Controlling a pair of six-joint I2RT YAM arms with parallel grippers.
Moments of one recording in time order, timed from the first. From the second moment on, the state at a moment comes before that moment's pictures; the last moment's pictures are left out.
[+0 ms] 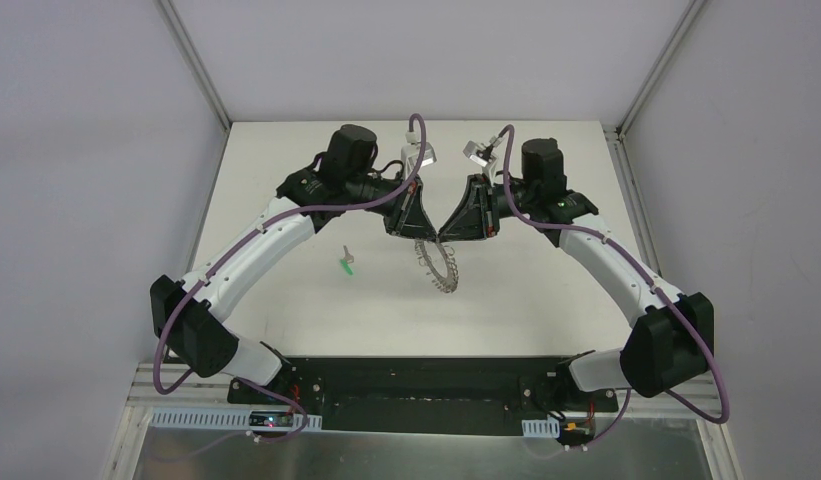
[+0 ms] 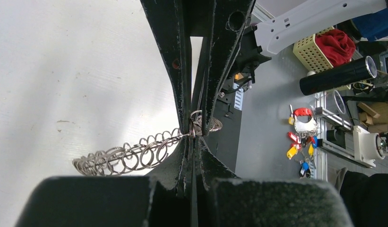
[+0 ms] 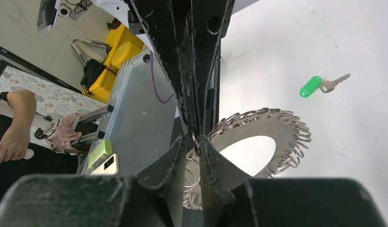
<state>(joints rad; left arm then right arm) -0.62 1.45 1.43 -0.54 0.89 -0.14 0.42 1.38 1.14 -0.17 -1.35 0.18</state>
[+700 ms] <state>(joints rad) -0.61 1.43 1.40 -0.50 0.91 -0.14 0.40 1.38 1.14 -0.21 -1.33 0.14</state>
